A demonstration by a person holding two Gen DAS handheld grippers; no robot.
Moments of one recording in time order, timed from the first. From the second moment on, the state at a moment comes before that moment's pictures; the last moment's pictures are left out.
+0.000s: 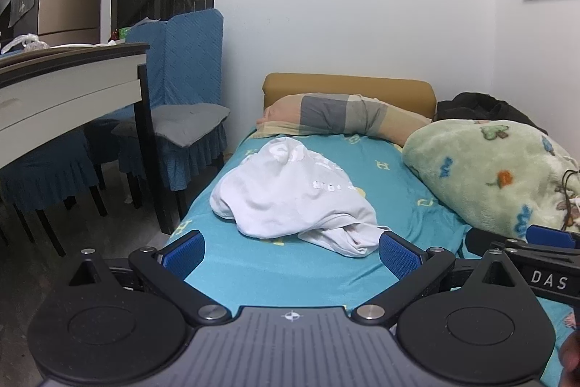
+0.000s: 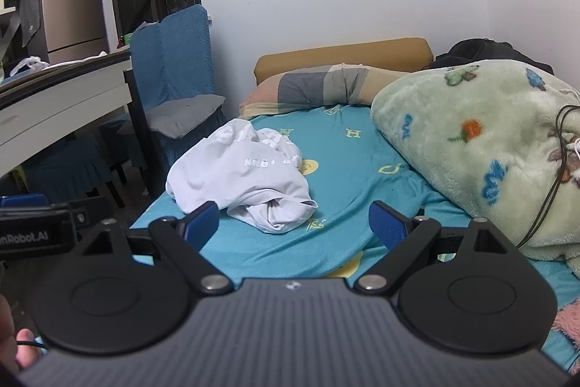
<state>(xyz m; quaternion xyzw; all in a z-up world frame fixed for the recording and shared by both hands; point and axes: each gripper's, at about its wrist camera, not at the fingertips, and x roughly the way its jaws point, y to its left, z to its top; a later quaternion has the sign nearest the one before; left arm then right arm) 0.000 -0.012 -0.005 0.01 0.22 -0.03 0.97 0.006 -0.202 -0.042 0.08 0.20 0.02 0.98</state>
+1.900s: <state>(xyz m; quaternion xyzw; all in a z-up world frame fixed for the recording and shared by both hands) 0.258 -0.049 -0.170 0.27 0.25 -0.10 0.92 0.138 -0.210 -0.148 0.07 0.24 0.01 0.97</state>
